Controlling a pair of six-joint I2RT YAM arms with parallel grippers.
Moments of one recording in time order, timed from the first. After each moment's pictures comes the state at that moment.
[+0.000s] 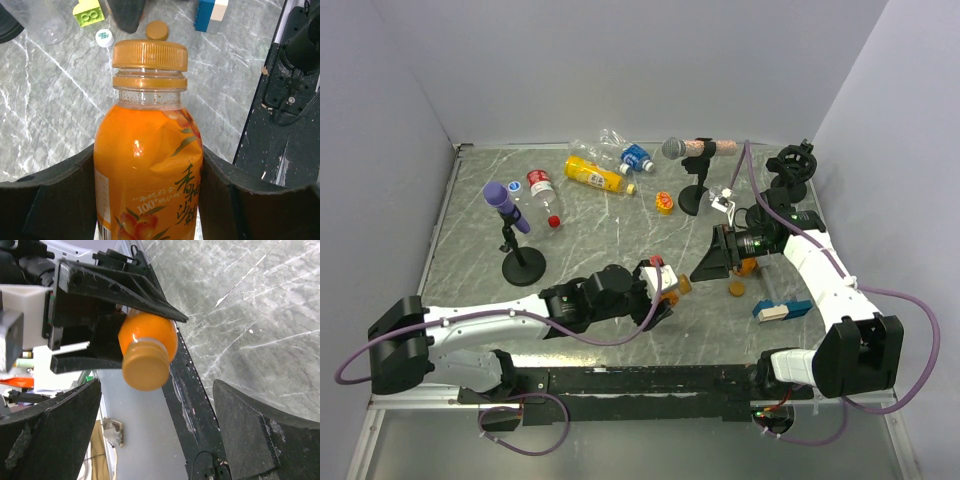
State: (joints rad) left arm -1.18 1.24 0.78 0.07 -0.02 0.00; right arm 0.11 1.28 1.06 -1.04 -1.19 -0.24
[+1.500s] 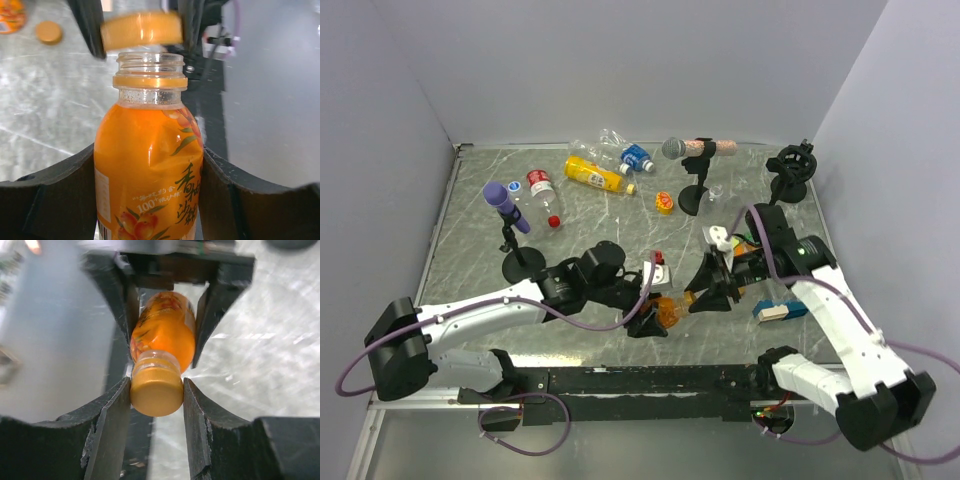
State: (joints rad) left arm -1.05 1.25 0.86 -0.08 0.56 0.04; right arm 0.34 1.05 1.05 -1.13 -1.19 -0.82
